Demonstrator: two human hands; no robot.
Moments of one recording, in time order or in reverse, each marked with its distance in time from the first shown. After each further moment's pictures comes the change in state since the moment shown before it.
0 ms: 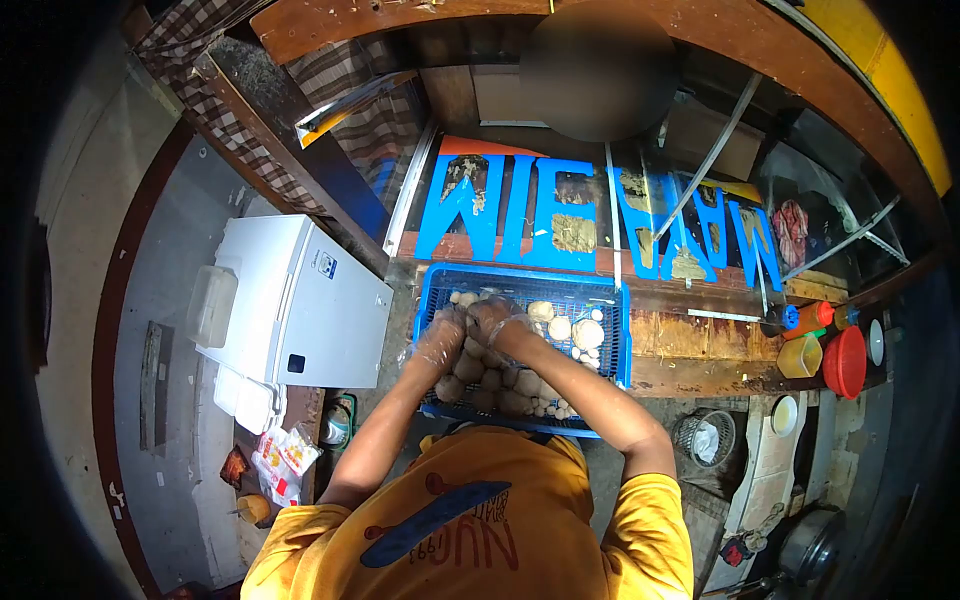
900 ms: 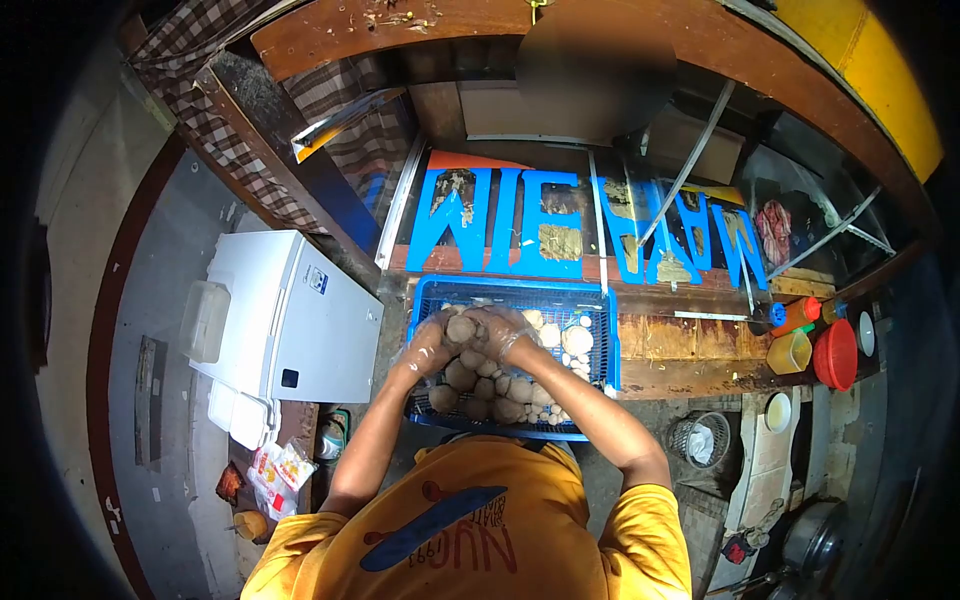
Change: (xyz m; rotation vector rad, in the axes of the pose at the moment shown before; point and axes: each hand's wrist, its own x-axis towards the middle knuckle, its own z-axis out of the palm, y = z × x) left_hand 0.013 0.004 -0.054 -0.683 -0.083 -0.247; right_hand -0.022 0.022 0.005 0.231 0.209 -0.053
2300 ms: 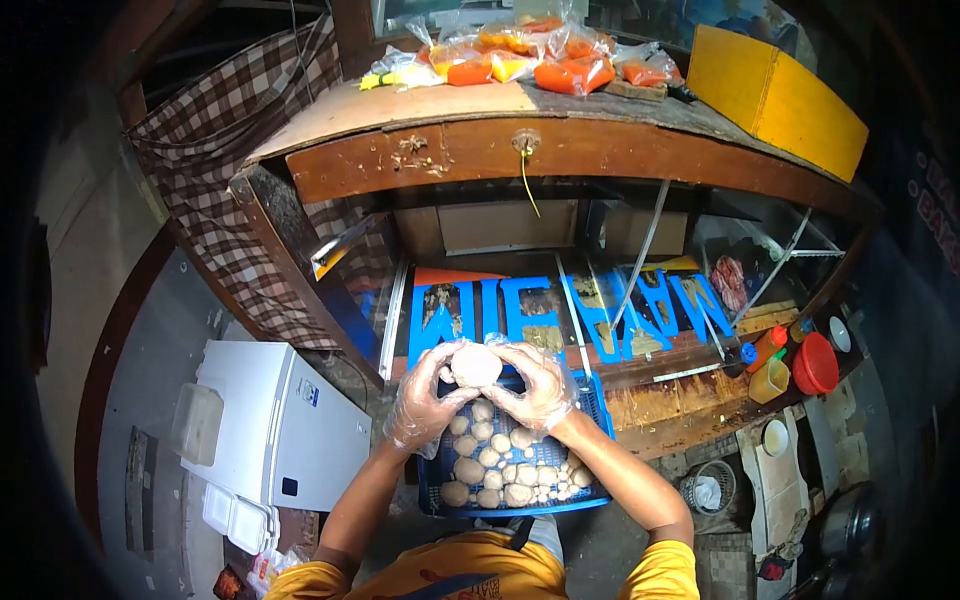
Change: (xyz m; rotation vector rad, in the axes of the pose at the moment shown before) left_hand 0.013 0.115 -0.096 -0.268 0.291 0.596; right_hand 0.004 -0.149 -0.168 -0.067 0.532 -0.157
